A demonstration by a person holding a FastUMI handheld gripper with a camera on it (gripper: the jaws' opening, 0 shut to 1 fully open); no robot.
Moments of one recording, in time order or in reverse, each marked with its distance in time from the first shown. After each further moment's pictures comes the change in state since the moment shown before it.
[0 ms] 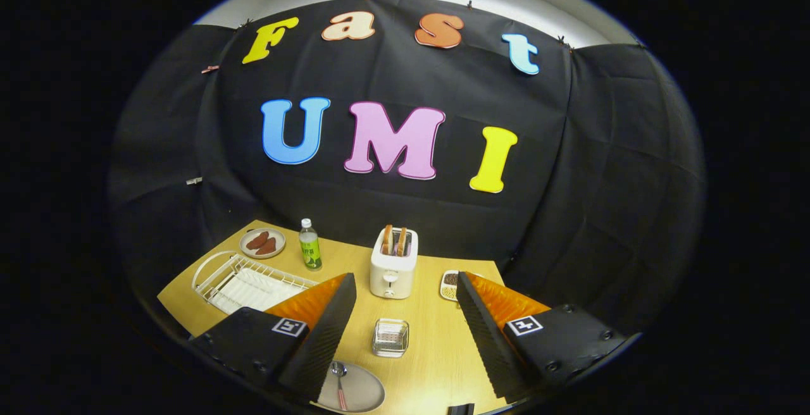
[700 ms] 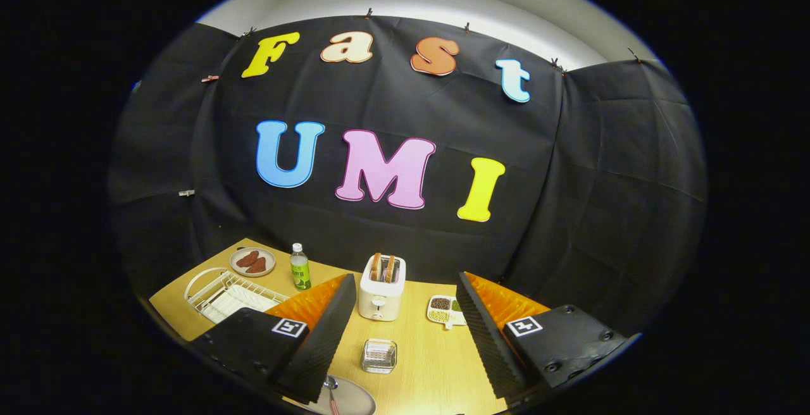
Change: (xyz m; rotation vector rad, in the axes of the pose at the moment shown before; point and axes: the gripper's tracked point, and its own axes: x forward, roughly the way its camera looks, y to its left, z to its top) arm -0.010 -0.007 0.027 -0.022 -0.104 -0.044
